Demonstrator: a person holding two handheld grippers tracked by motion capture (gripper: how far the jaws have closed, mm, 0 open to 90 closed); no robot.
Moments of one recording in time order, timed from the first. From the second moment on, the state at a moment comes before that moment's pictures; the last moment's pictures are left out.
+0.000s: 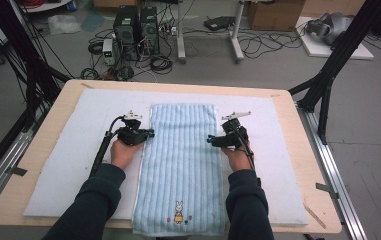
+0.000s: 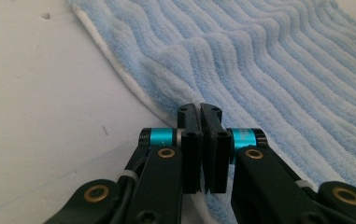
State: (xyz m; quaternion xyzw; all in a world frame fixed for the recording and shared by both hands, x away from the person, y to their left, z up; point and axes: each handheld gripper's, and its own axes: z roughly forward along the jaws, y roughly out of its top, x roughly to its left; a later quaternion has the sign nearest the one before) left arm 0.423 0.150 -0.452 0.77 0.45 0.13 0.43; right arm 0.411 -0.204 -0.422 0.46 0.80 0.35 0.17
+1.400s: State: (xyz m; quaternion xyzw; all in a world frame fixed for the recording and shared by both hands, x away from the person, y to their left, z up) left arm 0.366 0.181 -0.422 0.73 0.39 0.09 0.55; right arm 0.347 -0.204 -0.411 0.38 0.82 0.39 0.19
